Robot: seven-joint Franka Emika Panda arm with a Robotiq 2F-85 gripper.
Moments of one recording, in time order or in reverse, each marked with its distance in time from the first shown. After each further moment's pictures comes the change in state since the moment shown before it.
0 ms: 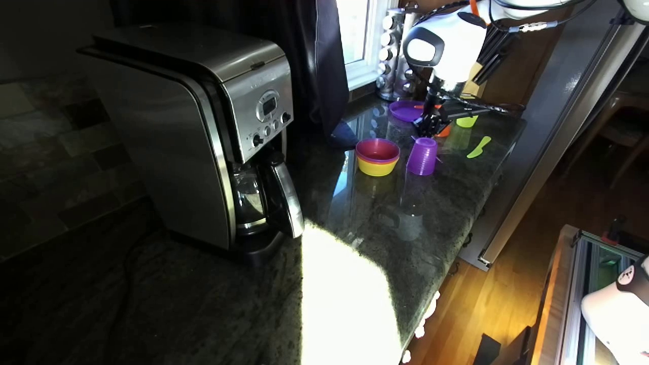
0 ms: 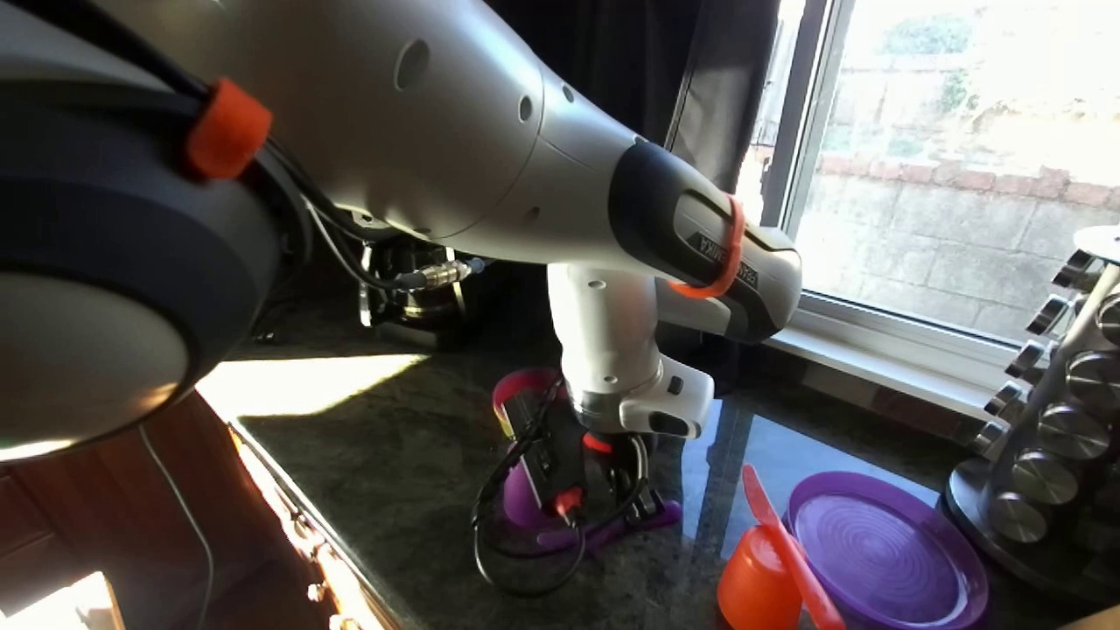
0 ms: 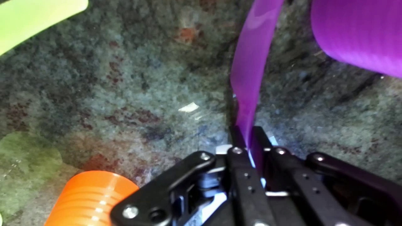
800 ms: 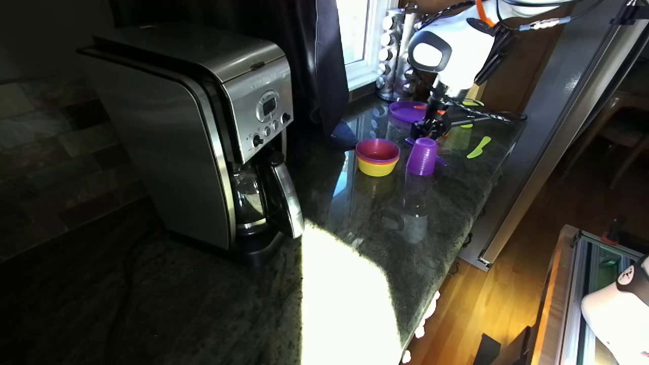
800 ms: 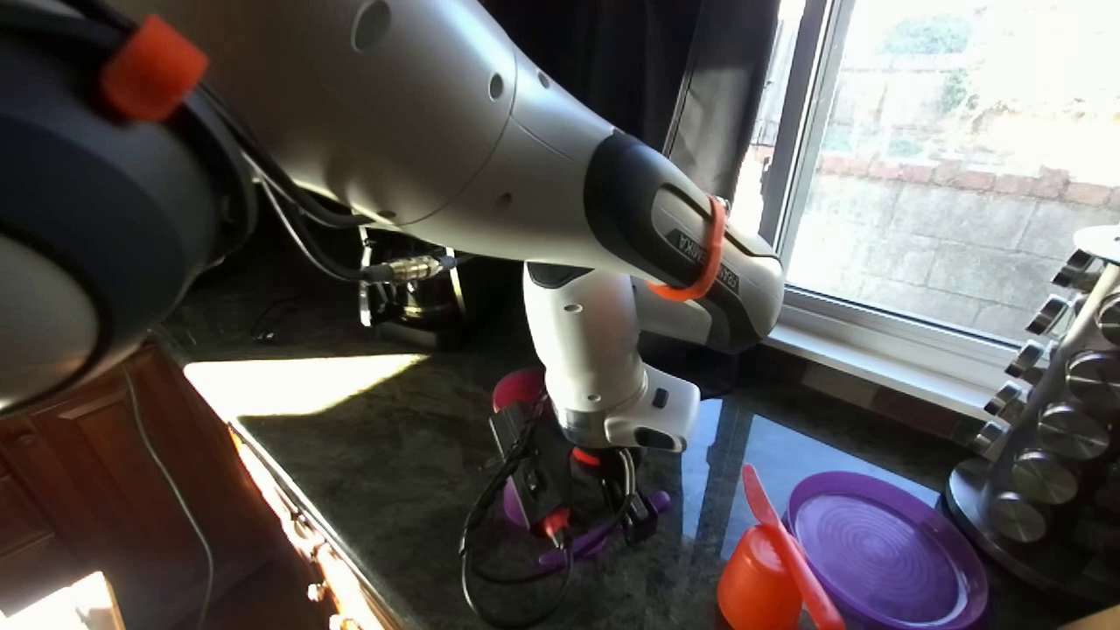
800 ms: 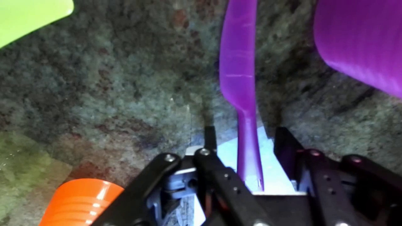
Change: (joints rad) arm -0.028 -0.056 0.003 -0.109 0.000 -0.118 0.007
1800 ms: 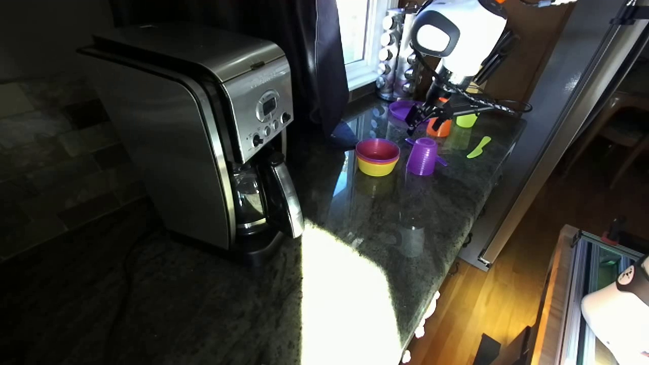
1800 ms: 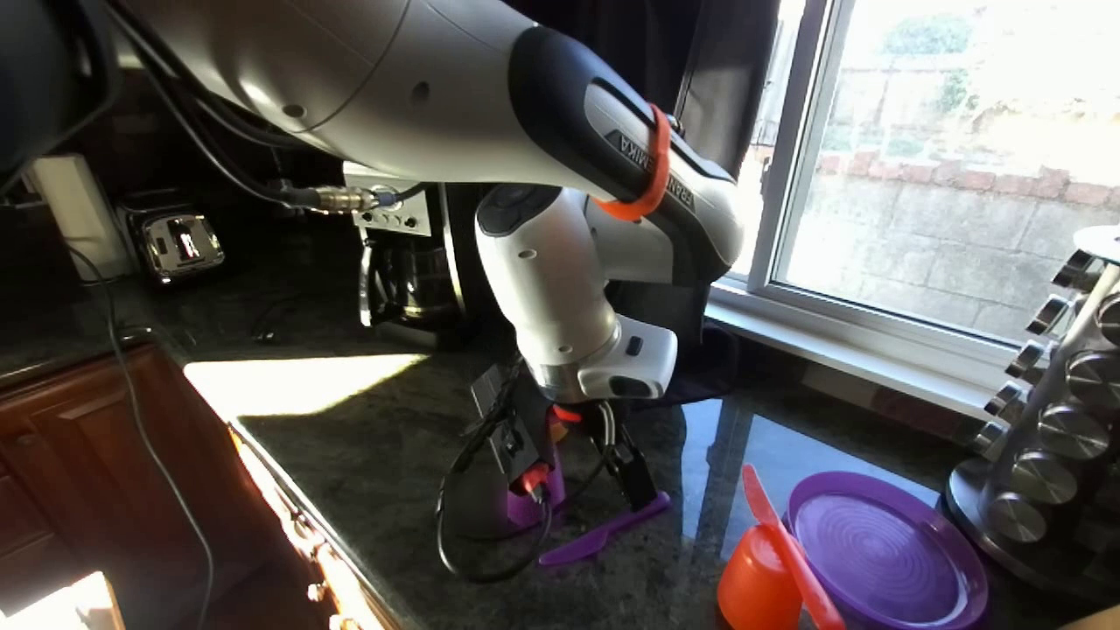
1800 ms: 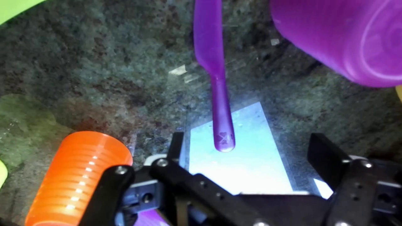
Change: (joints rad) arm -0.007 -0.147 0.036 -0.098 0.000 -0.059 0.053
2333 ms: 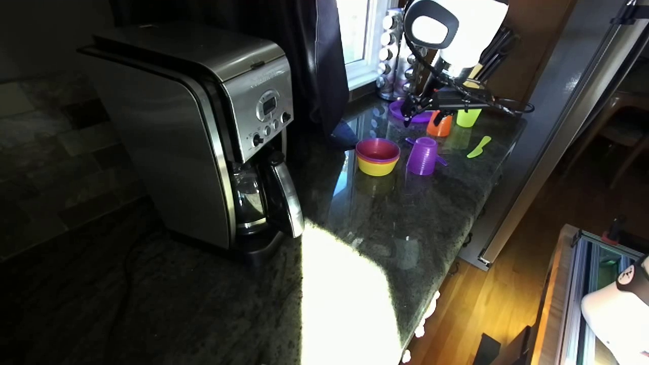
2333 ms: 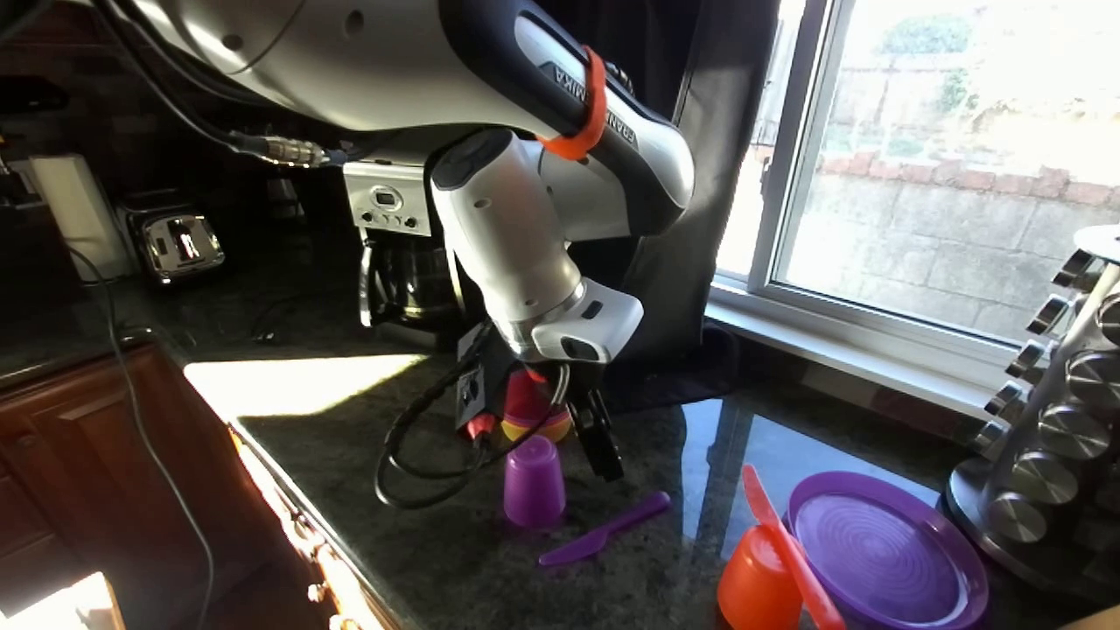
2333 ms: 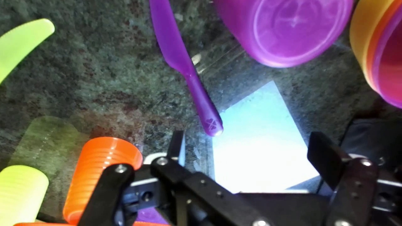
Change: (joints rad) arm 0.126 -0.108 -0.074 -0.048 0.002 0.005 0.296
